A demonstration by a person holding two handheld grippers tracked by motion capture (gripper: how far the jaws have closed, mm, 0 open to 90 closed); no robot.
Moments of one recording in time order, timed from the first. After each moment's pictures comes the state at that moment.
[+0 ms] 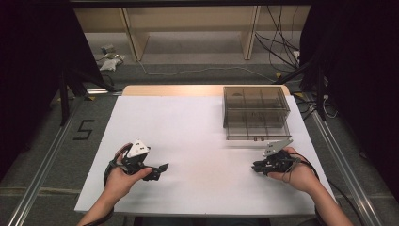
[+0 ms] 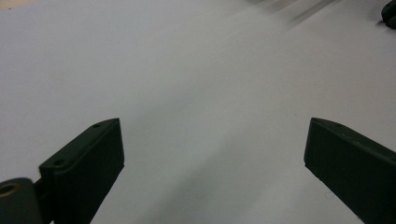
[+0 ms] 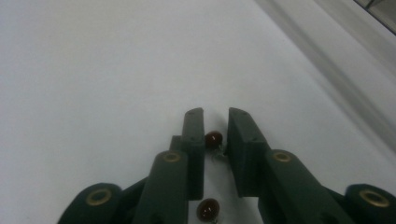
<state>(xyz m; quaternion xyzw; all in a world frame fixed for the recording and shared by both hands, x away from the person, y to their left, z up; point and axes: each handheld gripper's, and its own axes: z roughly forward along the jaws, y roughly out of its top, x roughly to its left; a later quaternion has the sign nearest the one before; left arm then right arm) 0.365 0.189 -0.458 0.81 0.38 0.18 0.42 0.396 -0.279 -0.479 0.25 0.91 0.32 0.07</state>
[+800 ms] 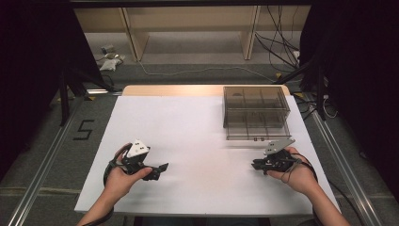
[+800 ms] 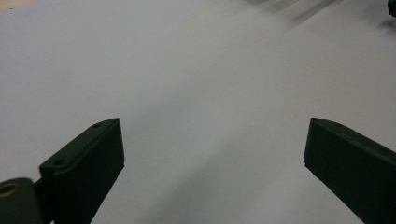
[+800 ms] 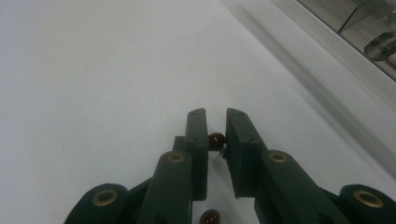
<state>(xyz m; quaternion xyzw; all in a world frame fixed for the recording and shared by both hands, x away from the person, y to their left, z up) 0.365 0.189 -0.458 0.81 0.38 0.18 0.42 0.391 -0.276 -0.470 0.26 0.90 0.33 0.10</state>
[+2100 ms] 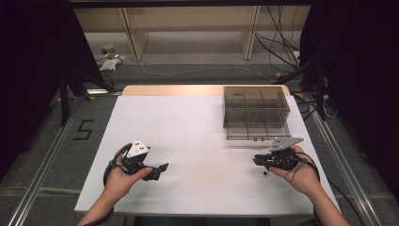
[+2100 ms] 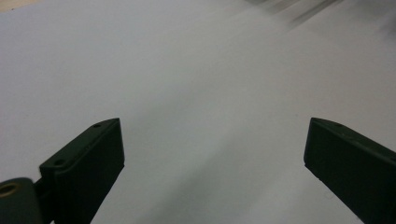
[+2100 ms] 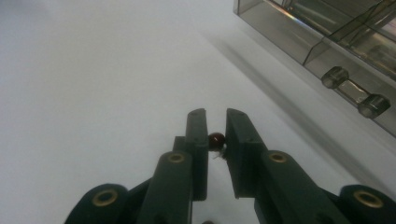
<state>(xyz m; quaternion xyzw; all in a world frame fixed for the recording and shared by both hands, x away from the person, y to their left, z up) 0.365 0.189 -0.458 0.81 0.38 0.18 0.42 0.387 -0.281 -0.455 0.28 0.87 0.38 0.12</state>
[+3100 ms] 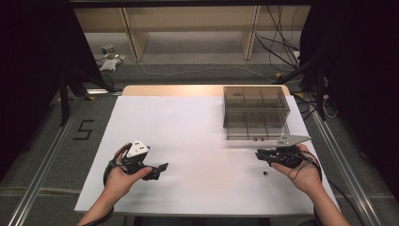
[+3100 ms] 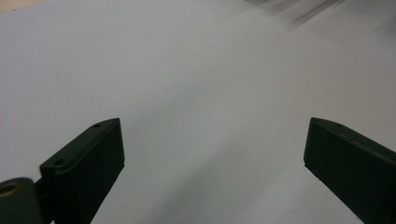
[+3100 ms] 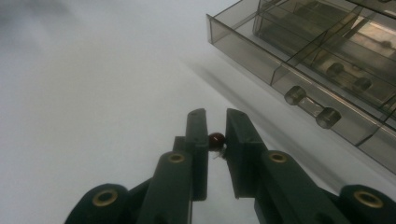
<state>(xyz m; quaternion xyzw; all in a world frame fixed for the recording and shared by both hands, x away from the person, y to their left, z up) 0.366 0.190 -0.458 0.81 0.37 0.18 0.42 0.386 -0.289 -0.446 0.31 0.85 0.41 0.14</state>
